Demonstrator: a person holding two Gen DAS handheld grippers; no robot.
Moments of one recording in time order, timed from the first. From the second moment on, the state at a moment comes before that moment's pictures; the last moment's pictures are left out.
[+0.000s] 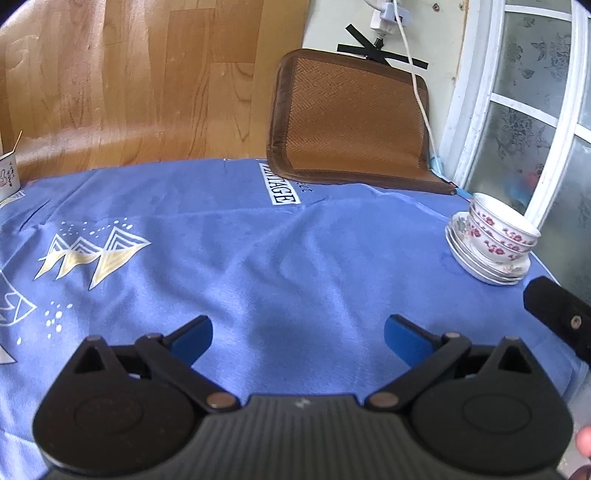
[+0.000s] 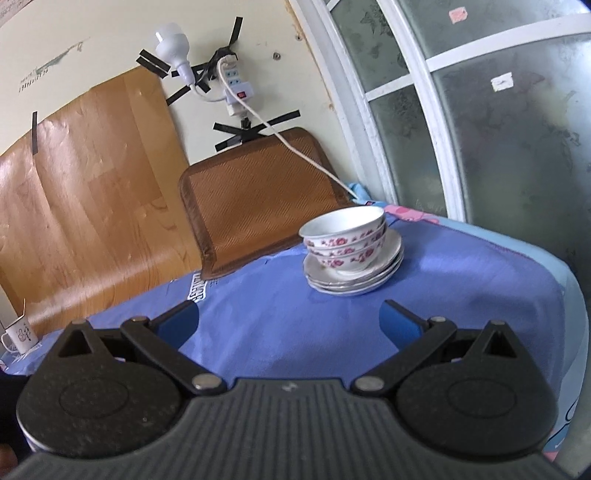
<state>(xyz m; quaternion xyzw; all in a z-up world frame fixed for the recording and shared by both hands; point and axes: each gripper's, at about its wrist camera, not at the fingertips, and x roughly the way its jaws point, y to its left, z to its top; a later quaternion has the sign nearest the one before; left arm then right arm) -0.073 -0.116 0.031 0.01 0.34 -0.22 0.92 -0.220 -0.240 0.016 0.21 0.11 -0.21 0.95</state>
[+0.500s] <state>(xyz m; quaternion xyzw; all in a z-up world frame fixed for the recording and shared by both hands) -0.057 -0.113 0.017 0.01 0.37 -0.21 0.91 -0.206 -0.239 0.011 0.22 0.12 -0.21 0.95</state>
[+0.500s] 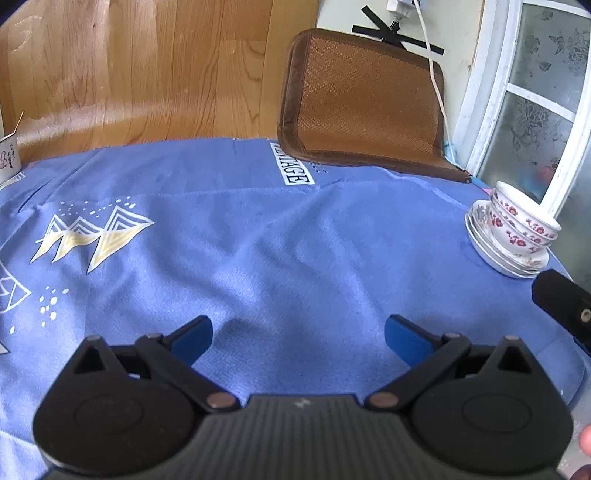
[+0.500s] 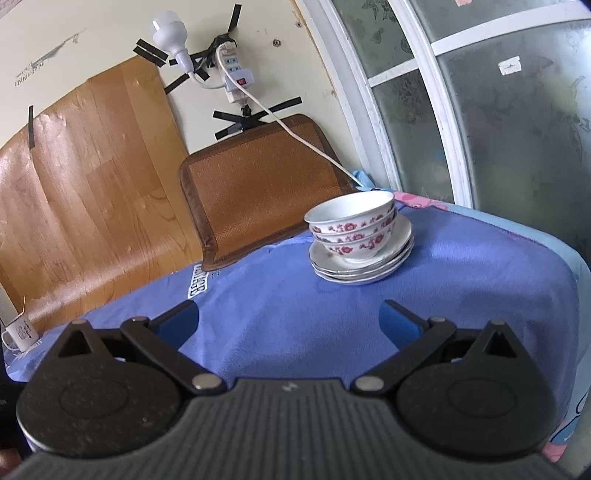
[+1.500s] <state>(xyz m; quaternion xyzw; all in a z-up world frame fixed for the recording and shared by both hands) -0.068 -0.114 0.027 0.06 0.32 -0.17 0.93 -0.202 -0.247 0.011 0.21 0.13 -0.22 0.94</state>
